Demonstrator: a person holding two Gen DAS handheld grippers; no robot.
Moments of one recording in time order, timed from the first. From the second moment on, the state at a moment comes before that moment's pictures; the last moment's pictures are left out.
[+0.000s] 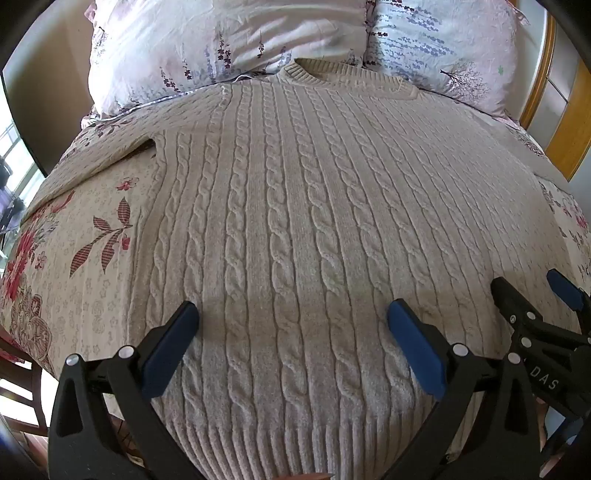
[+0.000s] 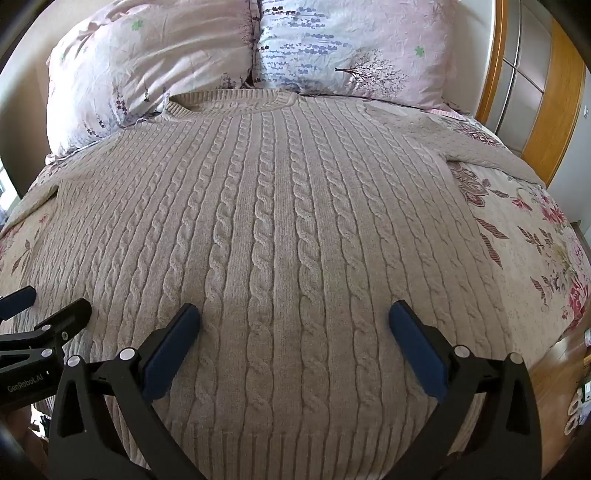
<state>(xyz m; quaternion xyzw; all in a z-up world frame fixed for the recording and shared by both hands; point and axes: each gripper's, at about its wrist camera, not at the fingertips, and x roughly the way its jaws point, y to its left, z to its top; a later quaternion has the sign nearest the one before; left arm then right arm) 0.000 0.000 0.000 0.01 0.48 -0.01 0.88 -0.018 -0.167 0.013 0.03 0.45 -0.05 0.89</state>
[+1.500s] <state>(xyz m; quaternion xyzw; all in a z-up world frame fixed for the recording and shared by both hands) 0.000 0.000 0.000 0.01 0.48 -0.01 0.88 -0.018 -0.167 0.014 0.03 0.45 -0.05 0.89</state>
